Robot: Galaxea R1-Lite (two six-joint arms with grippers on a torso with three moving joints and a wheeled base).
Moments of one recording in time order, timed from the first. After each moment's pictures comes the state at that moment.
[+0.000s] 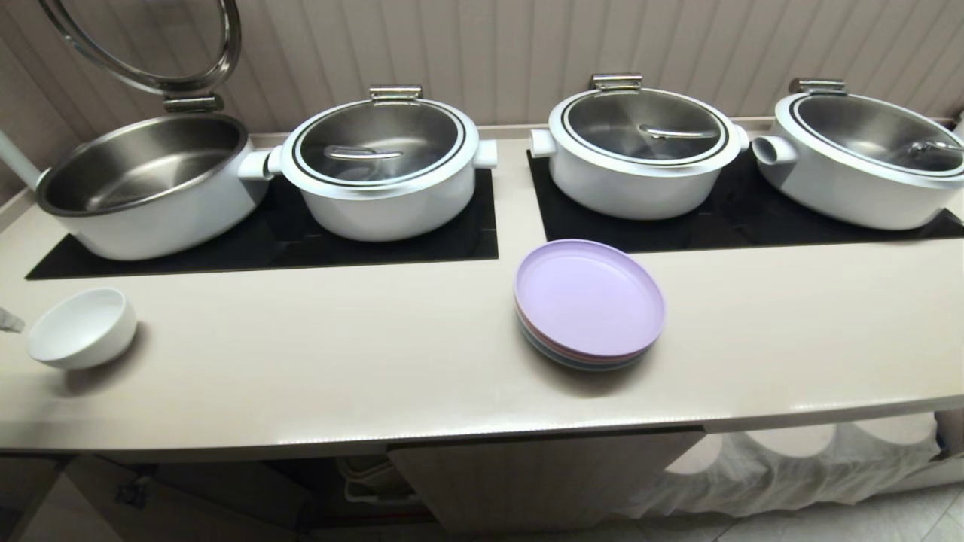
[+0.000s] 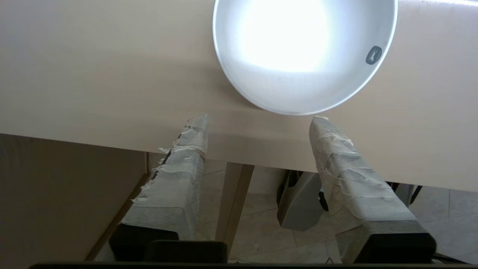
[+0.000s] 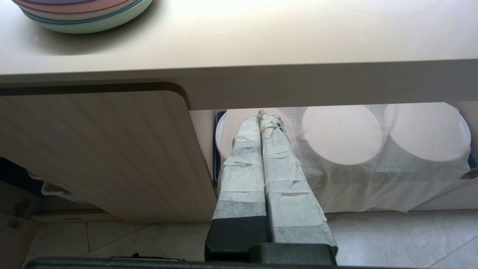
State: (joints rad) left arm 0.79 2.01 -2.00 1.07 -0.34 0.53; right arm 0.00 0.00 0.00 0.00 0.00 0.00
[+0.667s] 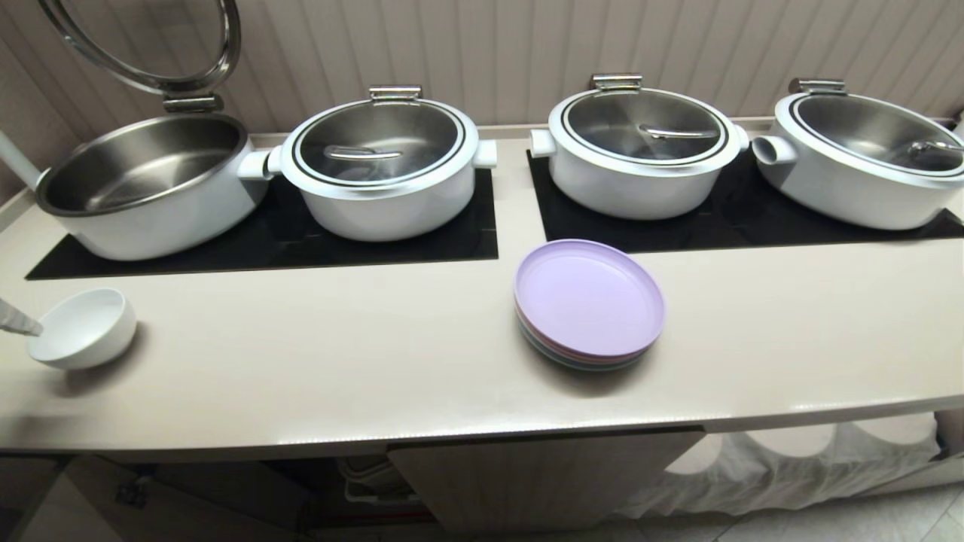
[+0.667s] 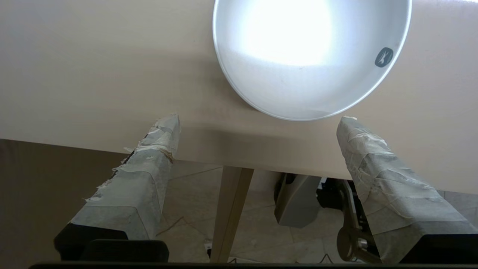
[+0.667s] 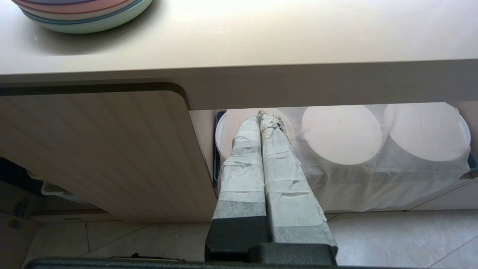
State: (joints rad) left arm 0.79 2.04 -2.00 1.07 -0.34 0.53; right arm 0.00 0.00 0.00 0.00 0.00 0.00
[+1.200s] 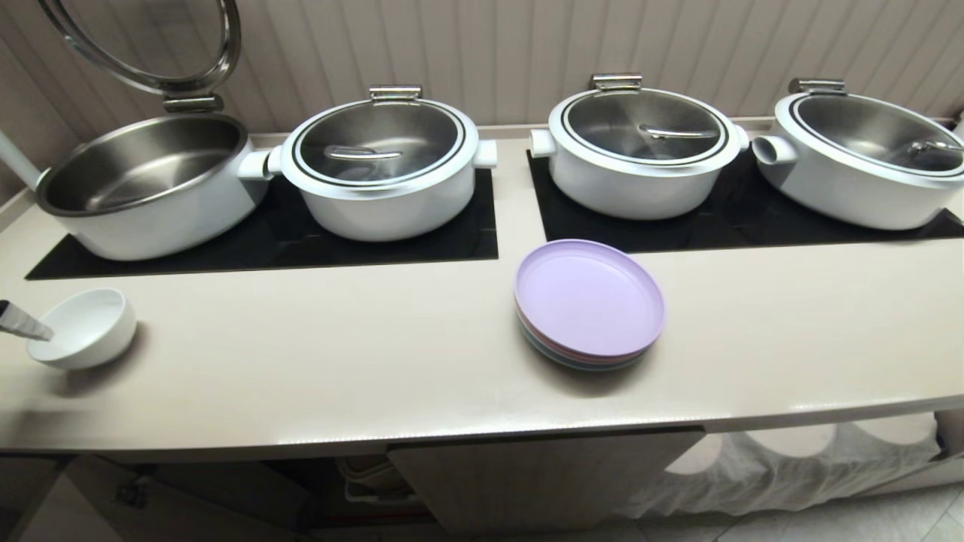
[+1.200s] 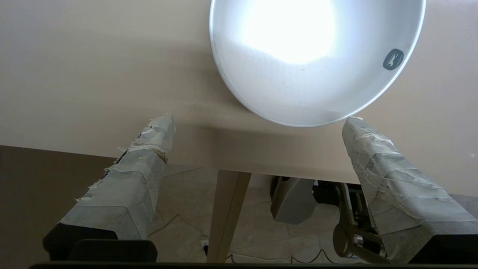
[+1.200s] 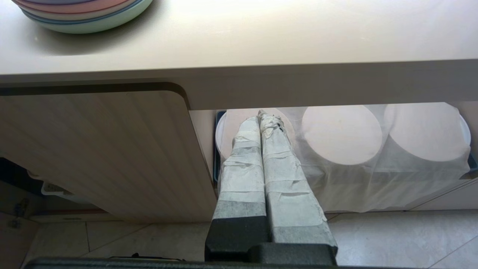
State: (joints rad) left arm 0.78 2.07 -2.00 1.07 -0.34 0.53; right arm 0.00 0.00 0.00 0.00 0.00 0.00
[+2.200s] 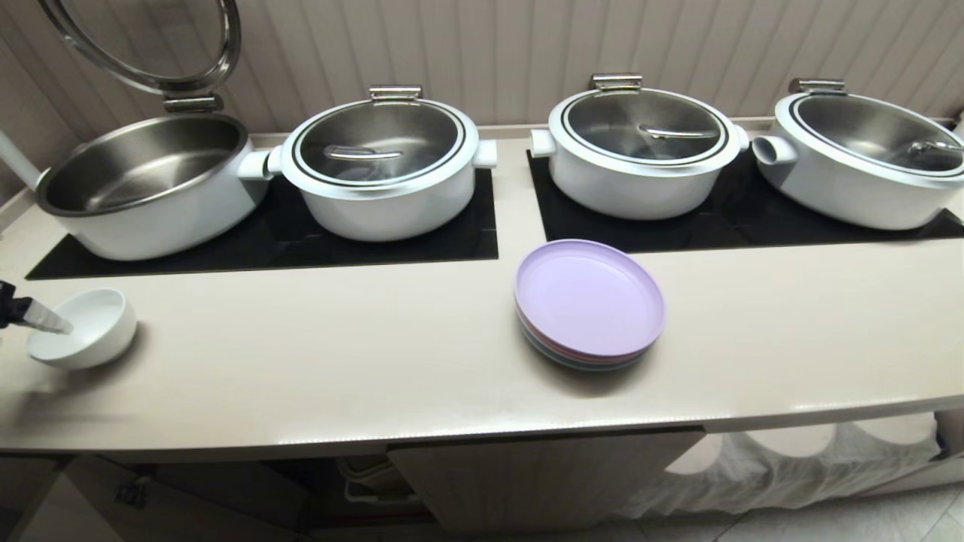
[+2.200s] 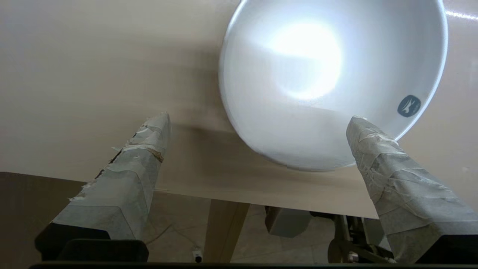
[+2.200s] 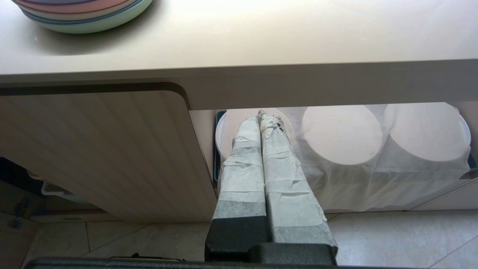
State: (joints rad) left arm 0.75 2.12 -1.99 0.98 -0.34 0.46; right arm 0.00 0.00 0.00 0.00 0.00 0.00
